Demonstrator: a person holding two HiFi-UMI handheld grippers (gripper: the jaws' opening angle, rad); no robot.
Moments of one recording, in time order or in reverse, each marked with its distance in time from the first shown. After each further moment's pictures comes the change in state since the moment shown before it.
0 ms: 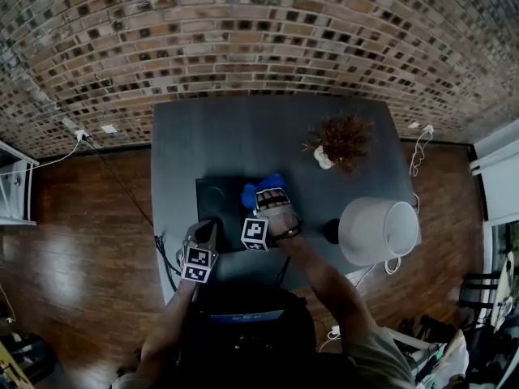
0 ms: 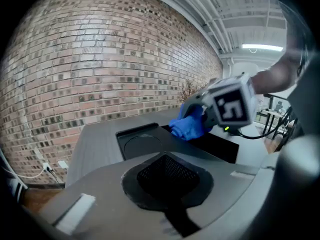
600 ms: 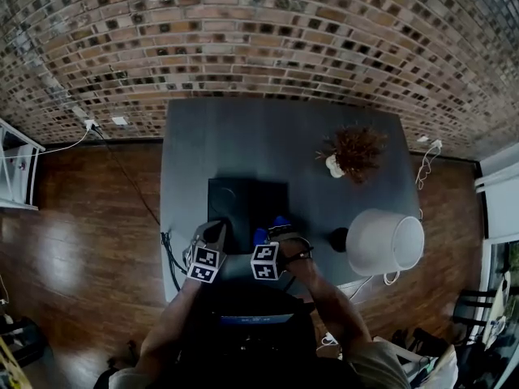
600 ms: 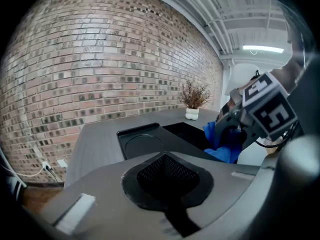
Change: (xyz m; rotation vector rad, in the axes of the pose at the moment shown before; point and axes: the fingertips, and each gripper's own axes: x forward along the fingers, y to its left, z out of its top) left arm 0.001 0.002 0.004 -0.011 0.008 -0.008; right arm -0.073 0.122 0.028 0.001 -0.150 0.554
